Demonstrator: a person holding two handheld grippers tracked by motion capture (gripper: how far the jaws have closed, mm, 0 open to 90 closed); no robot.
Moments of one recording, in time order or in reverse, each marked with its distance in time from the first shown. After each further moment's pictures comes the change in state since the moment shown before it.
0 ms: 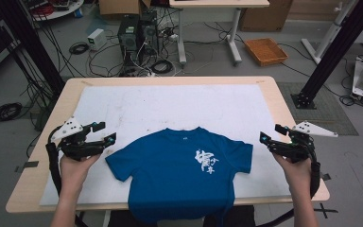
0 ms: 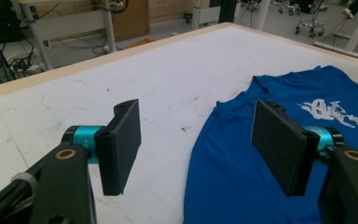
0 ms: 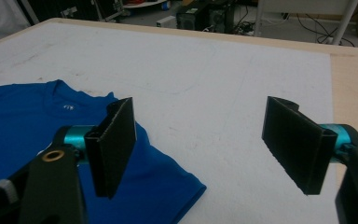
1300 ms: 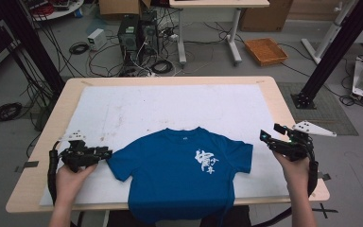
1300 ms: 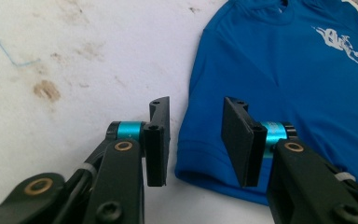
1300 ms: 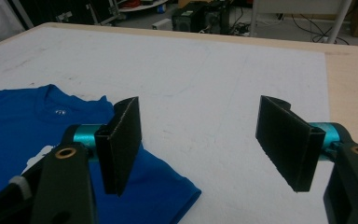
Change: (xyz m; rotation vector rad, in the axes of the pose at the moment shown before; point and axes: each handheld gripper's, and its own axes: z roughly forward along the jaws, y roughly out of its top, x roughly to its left) left arm 0.026 -0.059 0.003 0.319 -0.083 -0.267; right arm -0.004 -0.003 0.006 -0.011 -0.016 0.022
